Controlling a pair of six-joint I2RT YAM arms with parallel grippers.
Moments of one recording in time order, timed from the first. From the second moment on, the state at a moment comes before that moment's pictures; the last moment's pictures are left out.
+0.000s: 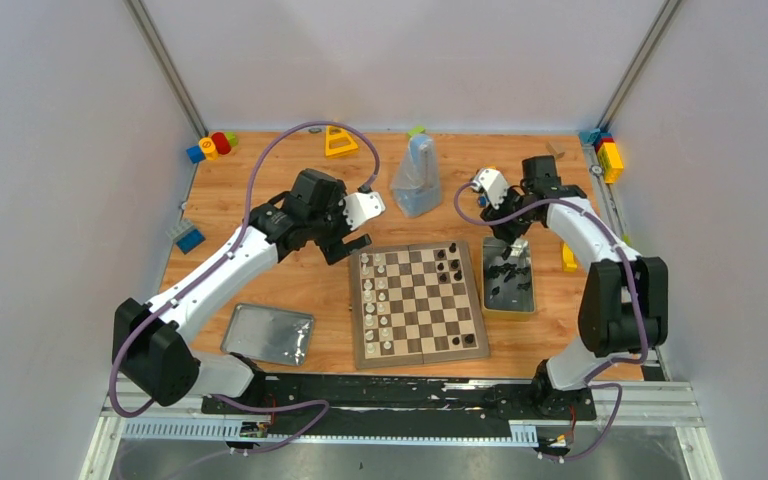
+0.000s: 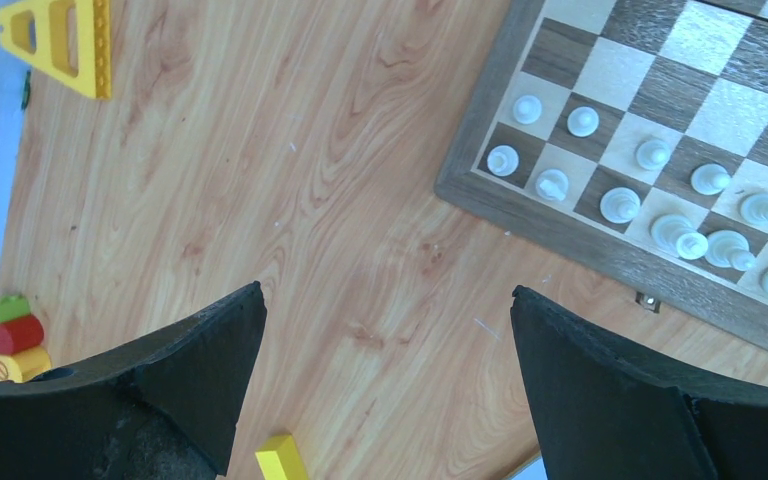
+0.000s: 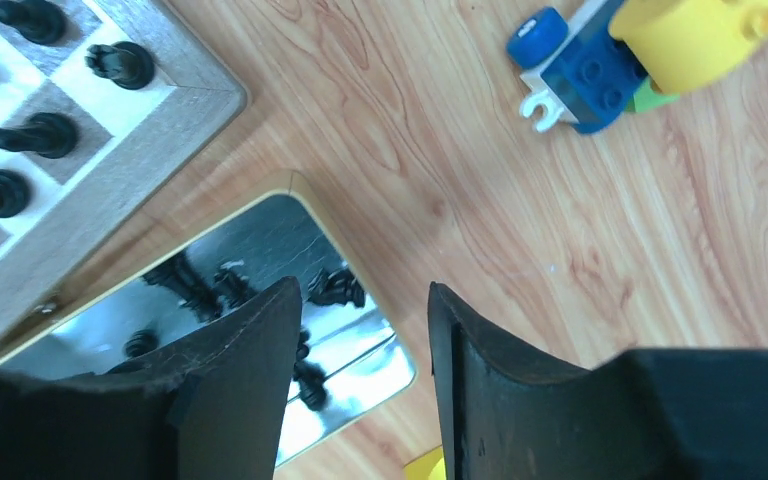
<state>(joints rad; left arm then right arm) -0.58 1.34 1.16 -0.63 0.08 0.62 0.10 1.63 1.18 -0.60 -0.31 -0.87</state>
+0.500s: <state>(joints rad) -0.56 1.34 1.16 -0.62 0.05 0.55 0.08 1.46 0.94 -0.70 -0.44 -0.62</state>
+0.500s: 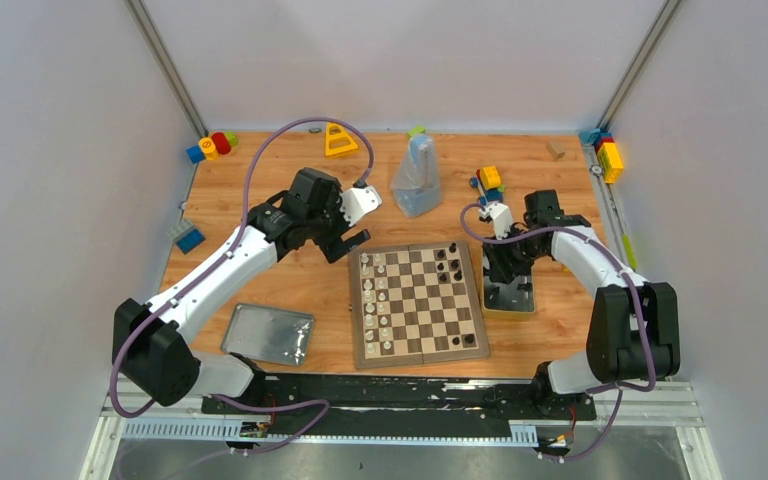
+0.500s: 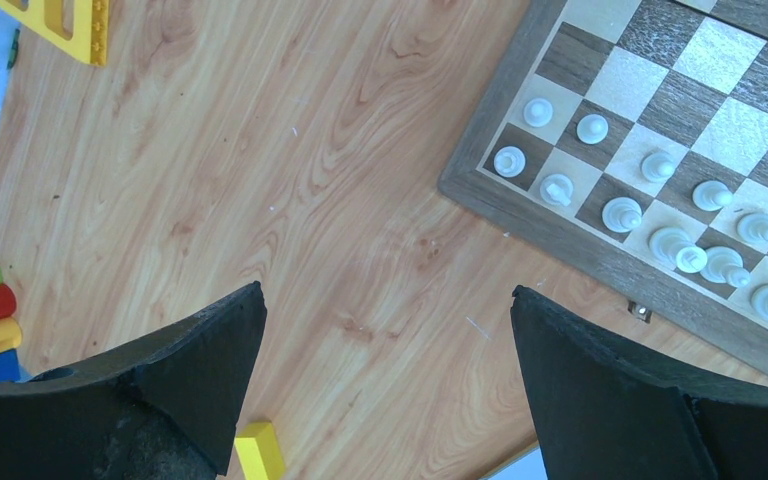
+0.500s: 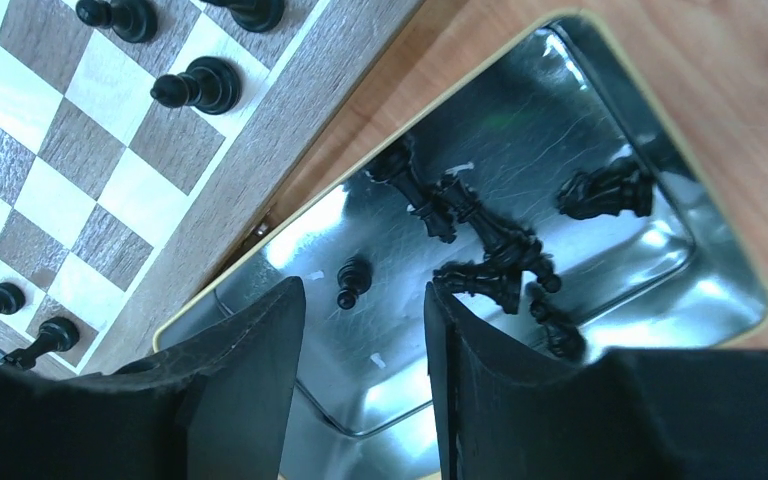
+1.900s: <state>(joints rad) -0.56 1.34 1.14 -0.62 0.07 0.52 0.10 1.49 0.85 -0.68 -0.43 -0.57</state>
